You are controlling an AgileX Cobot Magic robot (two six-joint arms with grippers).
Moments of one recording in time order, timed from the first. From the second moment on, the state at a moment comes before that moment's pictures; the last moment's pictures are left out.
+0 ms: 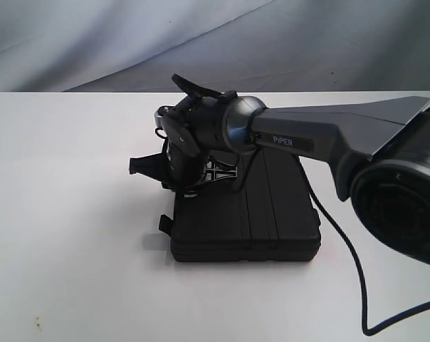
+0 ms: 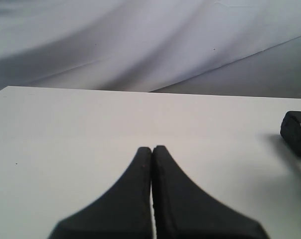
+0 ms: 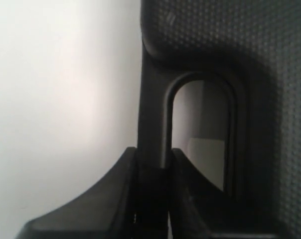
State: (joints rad) left arm 0.01 0.00 0.00 0.08 0.24 -0.12; right arm 0.88 2.36 -1.83 -0.21 0.72 0.86
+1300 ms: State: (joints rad) left arm 0.01 0.00 0.00 0.08 0.24 -0.12; right arm 0.88 2.05 -1.69 -0.44 0.62 0.32
